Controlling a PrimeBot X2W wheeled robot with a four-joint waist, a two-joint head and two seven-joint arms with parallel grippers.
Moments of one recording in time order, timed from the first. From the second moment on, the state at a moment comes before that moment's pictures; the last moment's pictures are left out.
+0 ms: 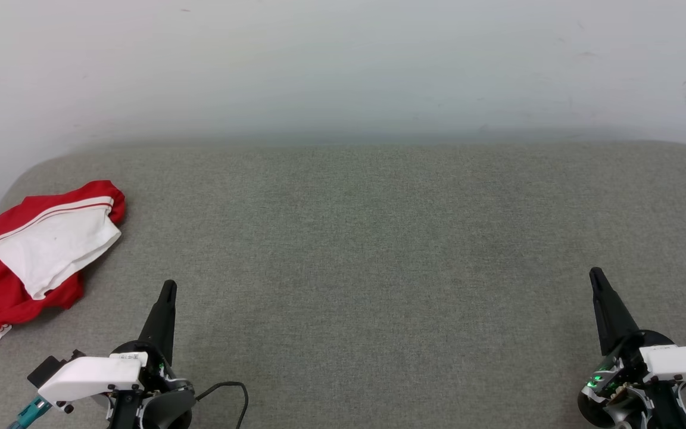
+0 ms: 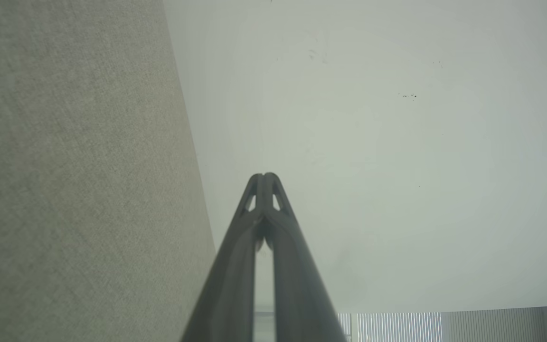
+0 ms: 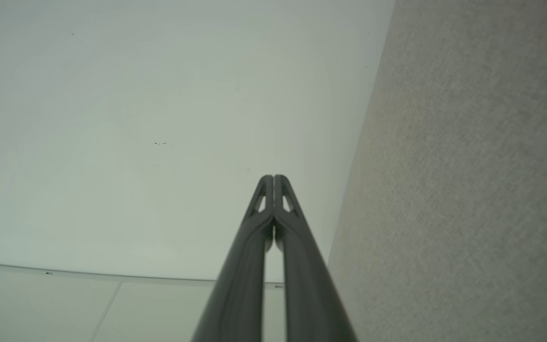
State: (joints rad) left arm -0.11 0.05 0.11 0.25 -1.61 -0.13 0.11; right arm -0.10 -0.05 -0.11 0.24 1.61 0.13 0.12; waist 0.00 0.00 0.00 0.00
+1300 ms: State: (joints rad) left arm -0.09 0.05 0.11 0.26 -1.61 -0.13 0.11; right arm -0.09 -0.05 -0.11 0.26 1.61 0.13 0.12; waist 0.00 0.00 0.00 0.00
